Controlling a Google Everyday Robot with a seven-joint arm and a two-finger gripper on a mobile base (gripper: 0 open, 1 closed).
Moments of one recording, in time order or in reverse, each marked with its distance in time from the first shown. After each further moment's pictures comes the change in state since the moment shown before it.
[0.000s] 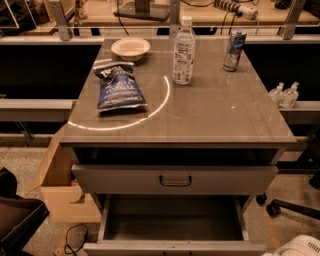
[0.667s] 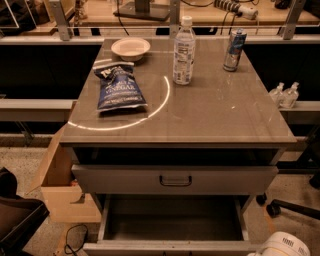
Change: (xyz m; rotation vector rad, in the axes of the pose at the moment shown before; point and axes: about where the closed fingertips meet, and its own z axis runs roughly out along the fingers) arm -0.028 0.007 0.036 -0.045 -0.015 -0.080
